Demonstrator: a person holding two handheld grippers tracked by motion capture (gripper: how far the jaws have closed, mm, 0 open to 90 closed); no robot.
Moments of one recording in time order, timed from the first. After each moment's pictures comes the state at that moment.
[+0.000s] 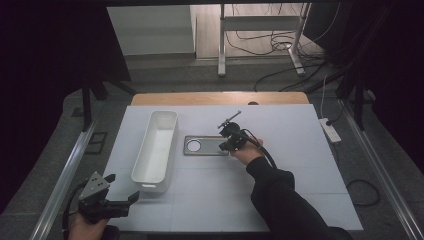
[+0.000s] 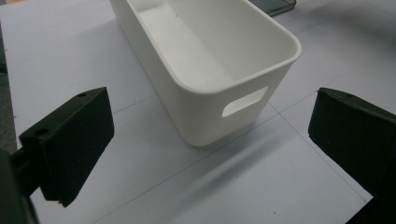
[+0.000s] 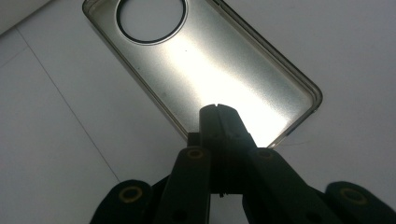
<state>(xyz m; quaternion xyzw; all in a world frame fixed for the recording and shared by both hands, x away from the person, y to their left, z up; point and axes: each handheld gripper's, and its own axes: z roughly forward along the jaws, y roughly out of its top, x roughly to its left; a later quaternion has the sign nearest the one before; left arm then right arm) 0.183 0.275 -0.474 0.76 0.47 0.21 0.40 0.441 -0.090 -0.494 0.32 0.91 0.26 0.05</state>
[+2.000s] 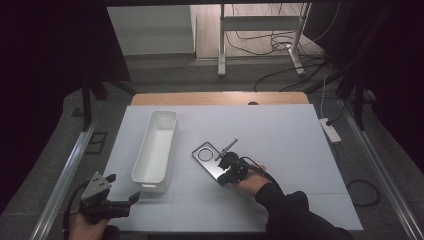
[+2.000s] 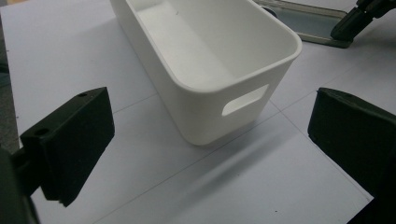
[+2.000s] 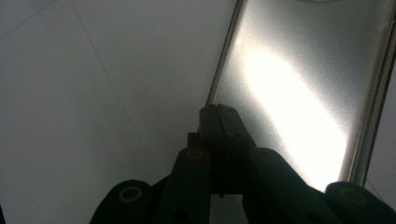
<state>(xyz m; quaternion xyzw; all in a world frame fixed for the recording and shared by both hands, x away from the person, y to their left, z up) 0.183 0.273 -0.474 0.77 0.46 0.22 0.39 0.351 -0.094 -0.507 0.25 0.94 0.23 -0.02</state>
